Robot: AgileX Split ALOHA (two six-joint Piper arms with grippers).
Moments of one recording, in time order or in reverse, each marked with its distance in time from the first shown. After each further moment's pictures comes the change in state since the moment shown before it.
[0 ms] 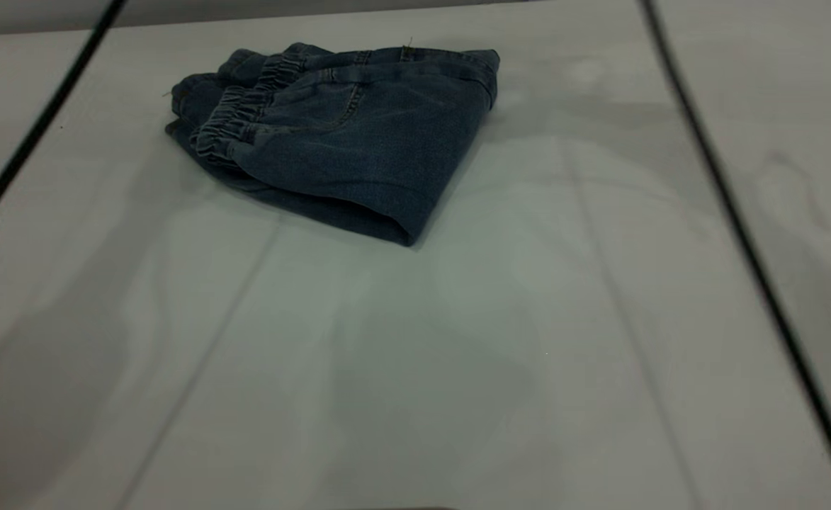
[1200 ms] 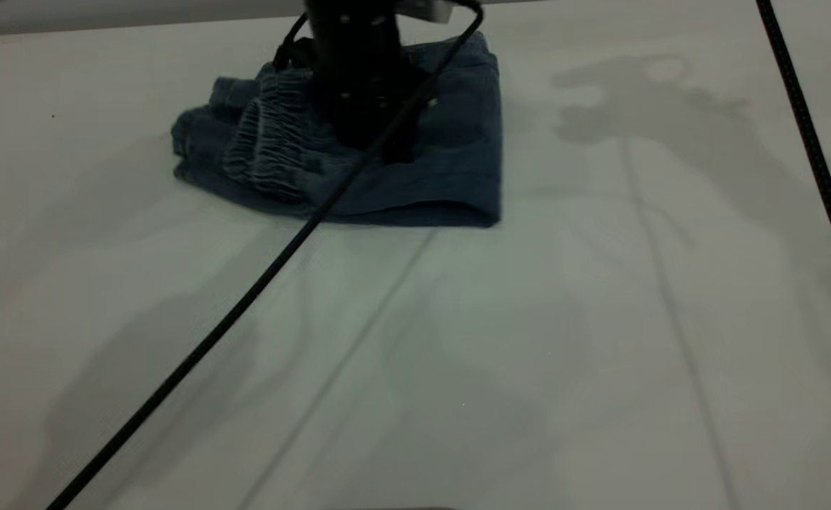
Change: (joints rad) left arm -0.255 0.257 -0.018 0.105 -0.012 -0.204; right arm -0.047 -0.130 -0.005 -0.308 0.213 0.198
